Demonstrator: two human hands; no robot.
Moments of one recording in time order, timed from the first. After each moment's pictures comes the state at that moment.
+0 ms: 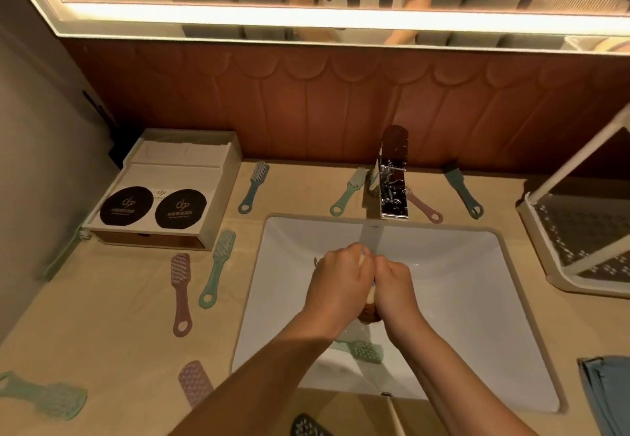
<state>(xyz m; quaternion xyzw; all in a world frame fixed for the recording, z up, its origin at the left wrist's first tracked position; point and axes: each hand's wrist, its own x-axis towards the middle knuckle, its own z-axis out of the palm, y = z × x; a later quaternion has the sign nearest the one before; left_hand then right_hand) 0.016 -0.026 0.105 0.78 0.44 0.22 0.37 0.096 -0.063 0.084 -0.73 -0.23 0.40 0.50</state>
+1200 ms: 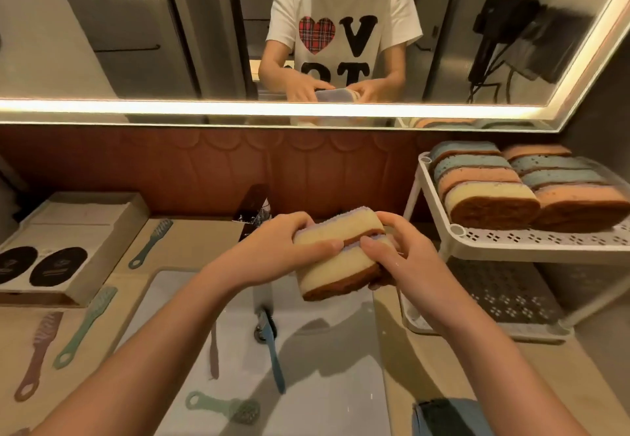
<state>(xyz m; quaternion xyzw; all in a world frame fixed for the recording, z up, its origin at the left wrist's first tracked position) 0.183 -0.061 0.239 0.84 0.37 0.10 0.39 0.348 -0.172 0.219 -0.61 -0.44 0.40 0.53</state>
